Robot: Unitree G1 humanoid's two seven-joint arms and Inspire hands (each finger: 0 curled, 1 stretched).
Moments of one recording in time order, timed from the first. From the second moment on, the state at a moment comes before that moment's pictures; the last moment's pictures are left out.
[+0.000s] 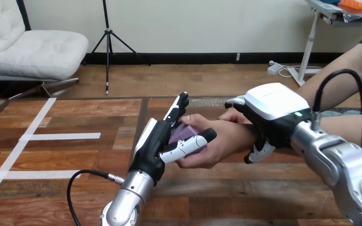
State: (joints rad) left arm -0.36 -0.02 -0.06 0.86 0.08 -0.62 -0.20; right arm -0.37 -0.60 0.33 0.04 -0.91 0.02 0.35
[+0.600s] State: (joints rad) left arm -0.35 -0.06 0.00 0.88 -0.10 -0.78 -0.28; right arm -0.12 -0.58 0.17 -0.22 -0.77 0.04 0.24
